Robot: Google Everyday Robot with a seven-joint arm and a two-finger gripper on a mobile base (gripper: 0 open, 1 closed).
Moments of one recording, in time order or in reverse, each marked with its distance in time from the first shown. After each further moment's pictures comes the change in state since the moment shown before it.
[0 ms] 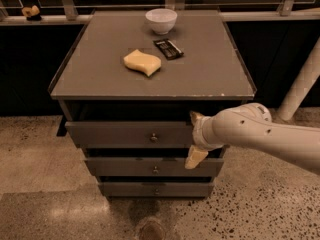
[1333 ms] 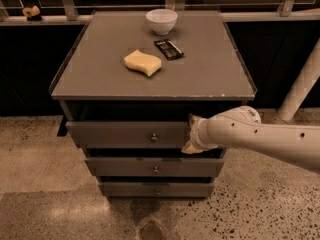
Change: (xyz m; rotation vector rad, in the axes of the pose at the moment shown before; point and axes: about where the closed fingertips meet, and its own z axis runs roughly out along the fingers) arm 0.007 0.001 0.041 -0.005 0.008 0.031
